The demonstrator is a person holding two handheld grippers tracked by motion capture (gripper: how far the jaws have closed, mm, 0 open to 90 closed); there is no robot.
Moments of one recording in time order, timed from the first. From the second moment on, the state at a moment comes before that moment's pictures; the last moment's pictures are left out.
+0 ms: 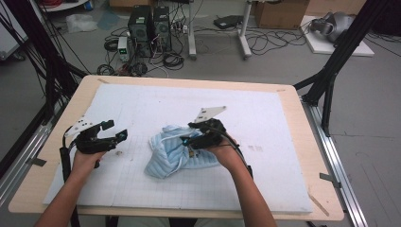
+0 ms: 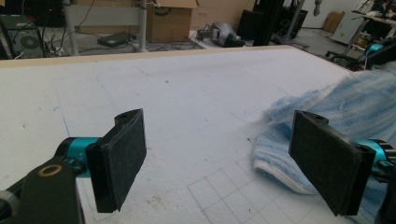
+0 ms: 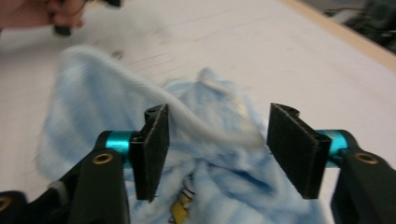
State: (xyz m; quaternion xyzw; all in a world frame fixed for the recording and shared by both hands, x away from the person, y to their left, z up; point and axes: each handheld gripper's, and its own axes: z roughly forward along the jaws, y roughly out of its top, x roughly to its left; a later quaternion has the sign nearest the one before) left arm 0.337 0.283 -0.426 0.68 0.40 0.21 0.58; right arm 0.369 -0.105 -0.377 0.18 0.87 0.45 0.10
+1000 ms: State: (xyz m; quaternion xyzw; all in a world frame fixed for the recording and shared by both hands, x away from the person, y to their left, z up) left arm 0.338 0.284 -0.430 0.68 0.41 0.21 0.57; right arm 0.509 -0.085 -0.388 0.44 0.78 0.35 0.29
